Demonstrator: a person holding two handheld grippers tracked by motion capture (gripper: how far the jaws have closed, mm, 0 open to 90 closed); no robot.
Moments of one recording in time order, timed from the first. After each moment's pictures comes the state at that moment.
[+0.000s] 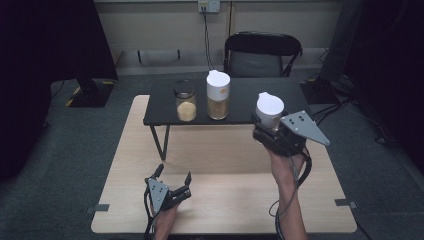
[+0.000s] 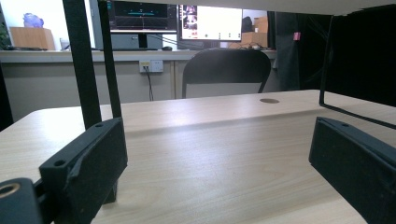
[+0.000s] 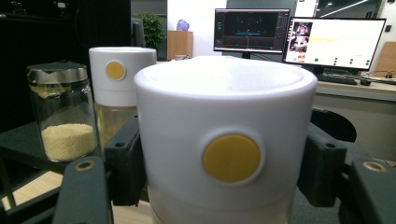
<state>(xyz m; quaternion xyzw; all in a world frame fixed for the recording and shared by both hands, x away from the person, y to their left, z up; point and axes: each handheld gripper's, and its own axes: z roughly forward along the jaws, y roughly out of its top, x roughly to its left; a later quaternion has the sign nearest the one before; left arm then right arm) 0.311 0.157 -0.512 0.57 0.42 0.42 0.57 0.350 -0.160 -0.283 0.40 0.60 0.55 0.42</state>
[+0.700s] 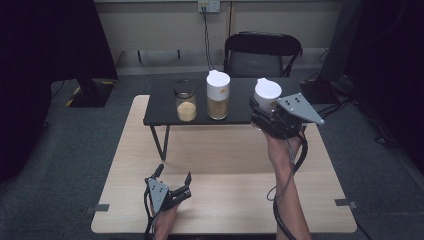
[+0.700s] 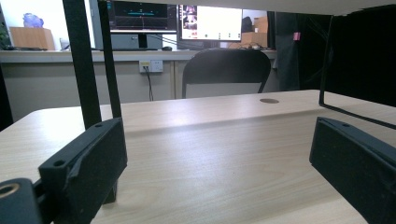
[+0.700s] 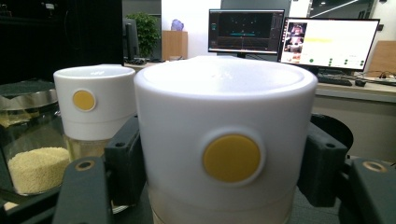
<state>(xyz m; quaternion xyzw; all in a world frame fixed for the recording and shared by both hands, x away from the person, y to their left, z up) 0.311 0.157 -0.512 0.57 0.41 0.42 0.57 0.382 -0.155 -0.267 0.41 0.59 0.55 0.42</state>
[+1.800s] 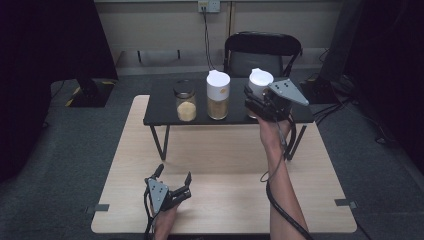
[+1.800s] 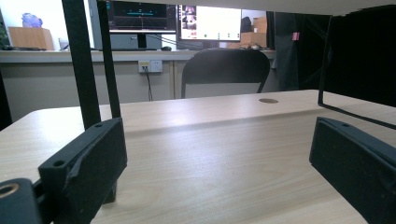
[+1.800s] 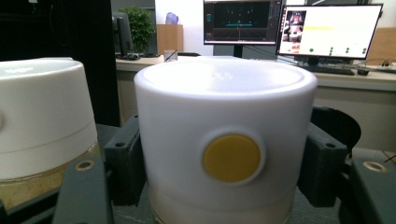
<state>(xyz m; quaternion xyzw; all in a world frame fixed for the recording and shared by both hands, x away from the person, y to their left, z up) 0.311 0.157 -0.512 0.57 0.41 0.42 0.57 0.438 -0.146 -0.278 0.44 0.59 0.54 0.41</state>
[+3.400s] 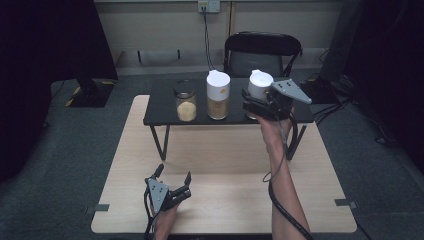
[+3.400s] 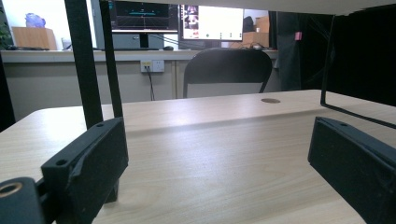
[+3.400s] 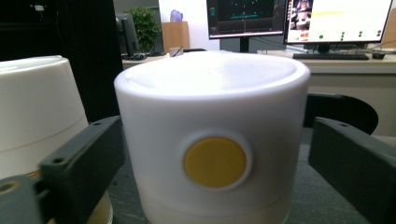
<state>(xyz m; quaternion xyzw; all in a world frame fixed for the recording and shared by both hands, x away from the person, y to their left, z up) 0.311 0.157 -0.512 0.57 0.42 0.42 0.57 0.445 -0.153 -0.284 0.45 0.58 0.56 0.38</state>
